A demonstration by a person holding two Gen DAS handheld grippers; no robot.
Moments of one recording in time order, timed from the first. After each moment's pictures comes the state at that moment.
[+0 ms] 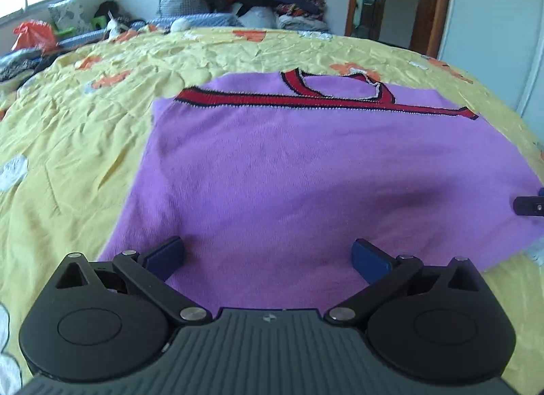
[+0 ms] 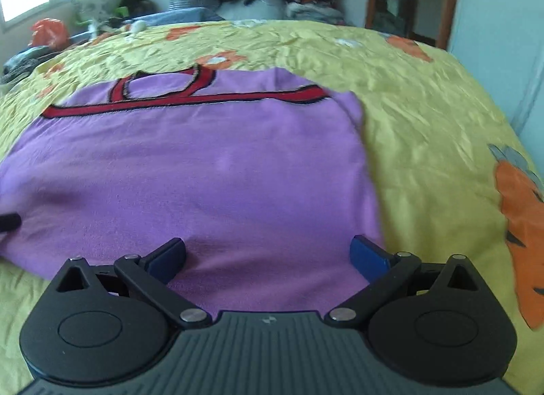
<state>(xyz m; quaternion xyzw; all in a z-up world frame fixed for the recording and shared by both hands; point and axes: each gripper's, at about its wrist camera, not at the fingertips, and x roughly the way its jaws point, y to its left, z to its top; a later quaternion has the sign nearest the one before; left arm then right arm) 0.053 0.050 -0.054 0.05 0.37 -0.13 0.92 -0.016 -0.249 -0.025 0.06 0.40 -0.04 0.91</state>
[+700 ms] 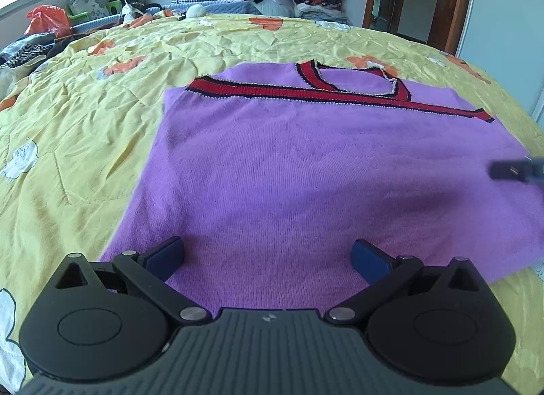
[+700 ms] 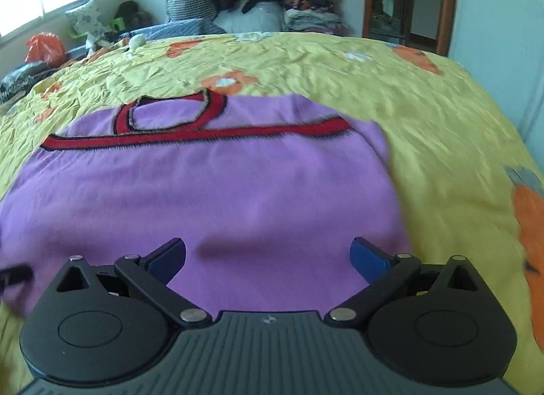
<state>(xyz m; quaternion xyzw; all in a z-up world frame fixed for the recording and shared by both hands) 0.059 0.047 -0.050 0.04 0.39 -0.10 0.91 0.047 -0.224 -0.016 0.06 0.40 -0.04 0.92</state>
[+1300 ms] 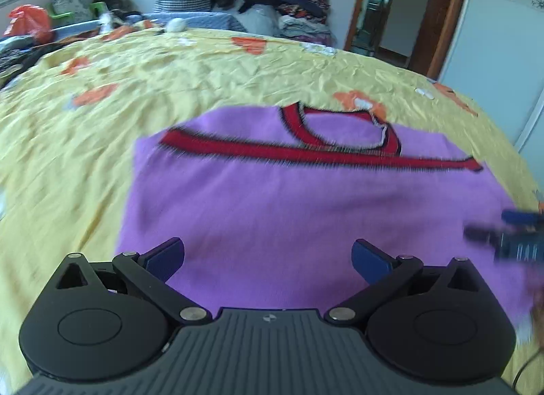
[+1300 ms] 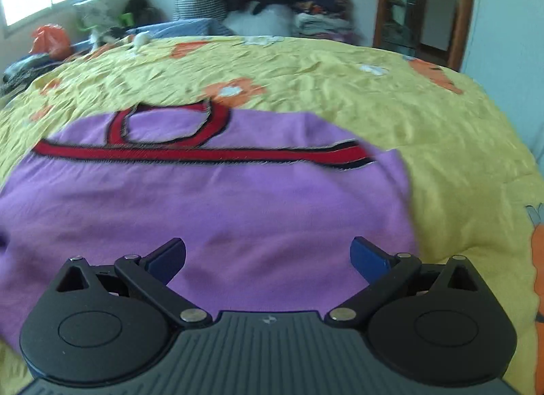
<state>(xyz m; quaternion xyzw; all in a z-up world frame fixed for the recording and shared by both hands) 0.129 0.034 -0.026 0.01 0.38 -0.15 0.91 0.063 -0.228 -0.027 0.03 0.39 -0.03 0.92</state>
